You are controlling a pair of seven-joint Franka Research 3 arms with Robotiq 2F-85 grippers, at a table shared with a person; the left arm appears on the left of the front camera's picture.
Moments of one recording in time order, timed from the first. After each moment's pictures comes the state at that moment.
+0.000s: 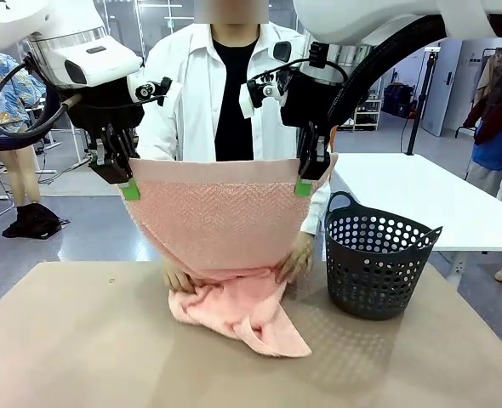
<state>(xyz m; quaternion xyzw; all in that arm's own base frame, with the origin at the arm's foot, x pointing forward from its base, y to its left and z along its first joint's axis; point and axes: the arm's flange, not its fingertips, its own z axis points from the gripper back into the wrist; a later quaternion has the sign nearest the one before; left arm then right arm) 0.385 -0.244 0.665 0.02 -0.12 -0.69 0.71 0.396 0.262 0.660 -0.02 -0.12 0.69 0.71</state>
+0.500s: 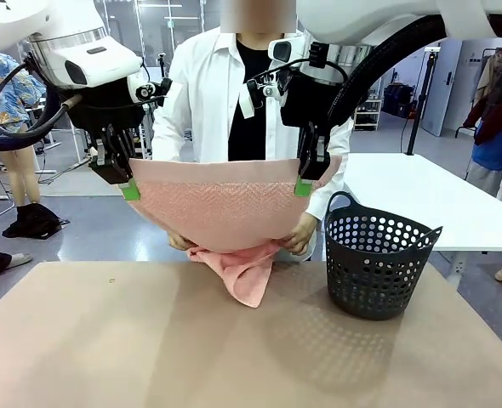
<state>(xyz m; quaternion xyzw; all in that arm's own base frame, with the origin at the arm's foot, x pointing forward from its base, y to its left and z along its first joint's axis) 0.385 -0.244 0.664 0.02 -0.12 -0.69 0.71 0.396 0.262 0.660 -0.02 -0.12 0.69 0.71</state>
